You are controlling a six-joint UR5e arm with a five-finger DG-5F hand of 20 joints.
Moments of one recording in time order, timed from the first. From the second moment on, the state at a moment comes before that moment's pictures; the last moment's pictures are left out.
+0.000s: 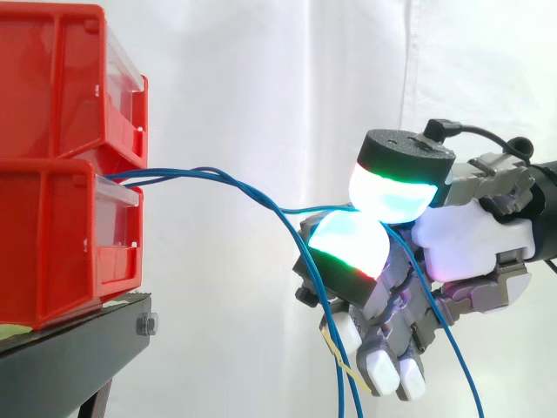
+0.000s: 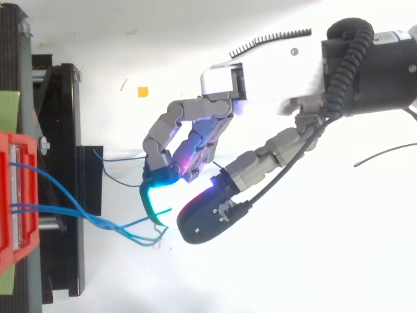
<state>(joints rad) 0.01 -2.29 -1.09 -3.10 -1.71 -0.19</state>
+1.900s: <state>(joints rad) 0.02 -2.29 -1.22 -2.81 -1.72 -0.08</state>
